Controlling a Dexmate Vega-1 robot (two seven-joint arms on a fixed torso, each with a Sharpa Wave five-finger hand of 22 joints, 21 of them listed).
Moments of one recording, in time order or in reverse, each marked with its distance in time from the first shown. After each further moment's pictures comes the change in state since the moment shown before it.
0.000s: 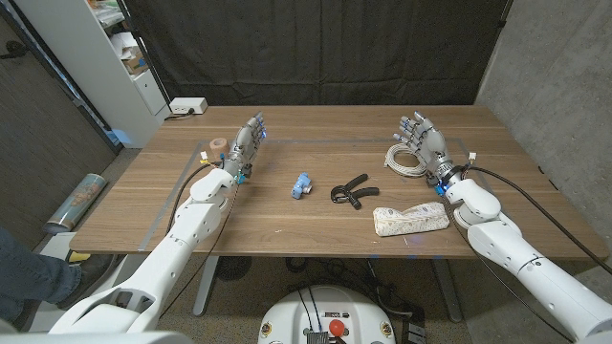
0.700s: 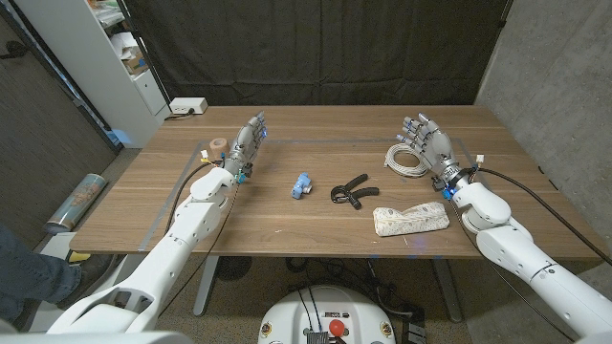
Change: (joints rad) left arm 0.002 0.009 0.005 -0.017 0.005 0.009 0.007; left_hand 0.004 0.004 0.003 -0.003 -0.004 0.000 0.000 0.000 0.000 0.000 0.000 0.000 0.000 0.000 0.000 0.000 0.000 0.000 0.000 0.000 0.000; right arm -0.052 -0.031 0.027 -0.039 0.007 0.030 0.020; right_hand 0.005 0.006 0.000 0.000 0.004 0.000 0.000 0.000 0.000 0.000 0.000 0.000 0.000 0.000 0.000 0.000 -0.005 0.010 -0.002 -0.008 0.000
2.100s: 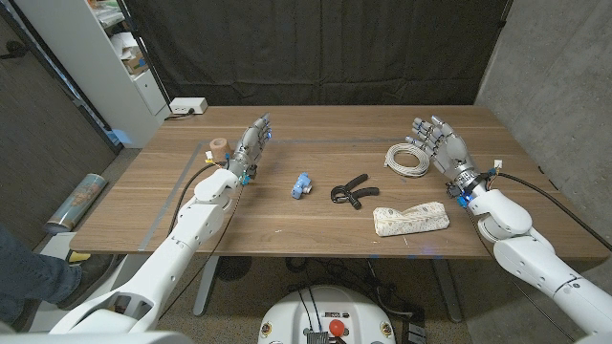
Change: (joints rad) left arm 0.023 0.004 0.021 -0.053 0.002 0.022 0.023; left_hand 0.009 0.009 0.004 -0.004 -0.008 0.000 0.000 0.000 0.000 -0.004 -0.004 0.000 0.000 0.001 -0.001 0.000 0.000 0.000 0.010 -0.004 0.000; right arm -0.105 -0.058 0.070 -0.053 0.037 0.069 0.051; right_hand 0.005 0.005 -0.004 -0.004 0.004 0.002 -0.009 0.000 0.000 0.016 -0.002 0.008 0.000 0.004 -0.004 0.000 -0.004 0.018 0.004 -0.010 0.000
